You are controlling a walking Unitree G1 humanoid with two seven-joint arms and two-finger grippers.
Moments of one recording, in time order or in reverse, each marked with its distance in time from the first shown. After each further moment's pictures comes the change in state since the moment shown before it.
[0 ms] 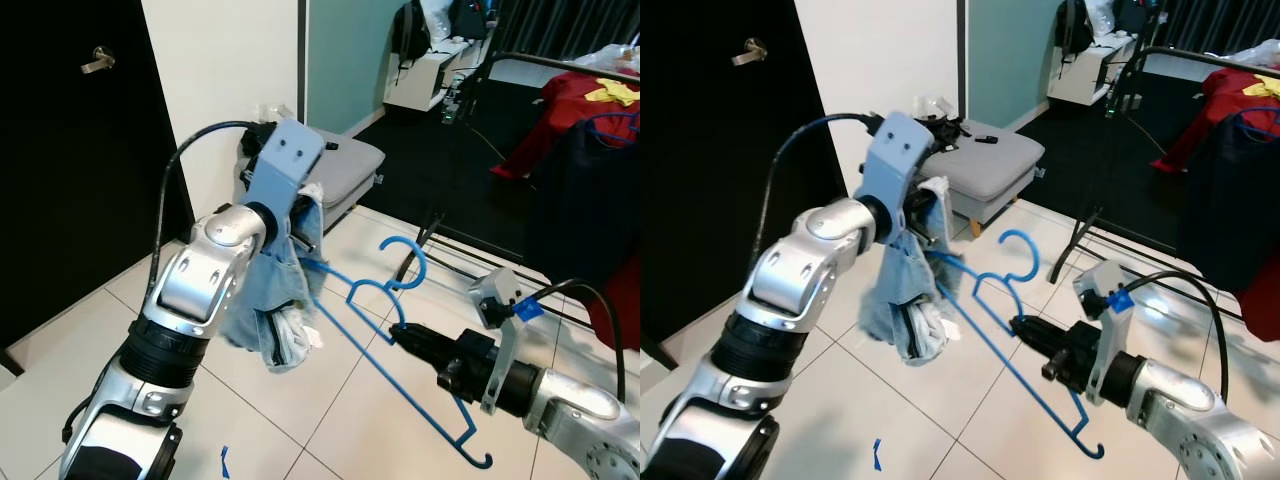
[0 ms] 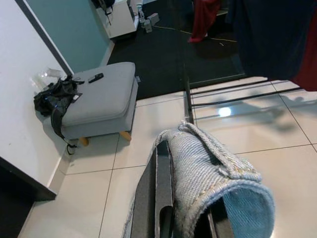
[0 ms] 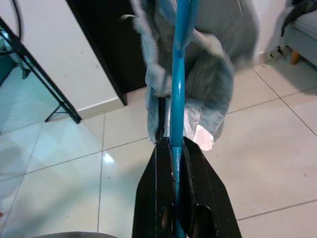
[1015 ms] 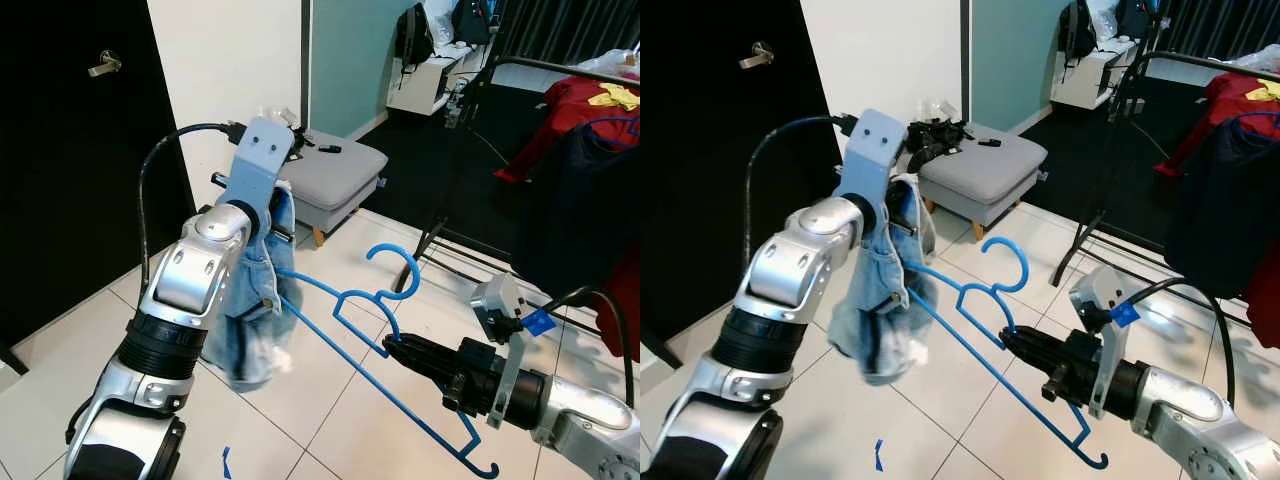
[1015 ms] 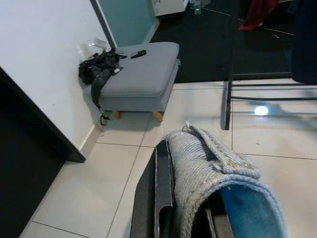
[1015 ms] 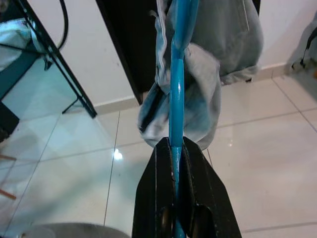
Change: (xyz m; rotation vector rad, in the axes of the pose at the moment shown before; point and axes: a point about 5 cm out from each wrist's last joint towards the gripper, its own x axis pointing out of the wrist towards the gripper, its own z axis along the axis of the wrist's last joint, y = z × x) left arm 0.002 0.018 -0.013 -0.056 0.089 0.191; right arm -0.005 0.012 0.006 -0.041 -0.014 0.081
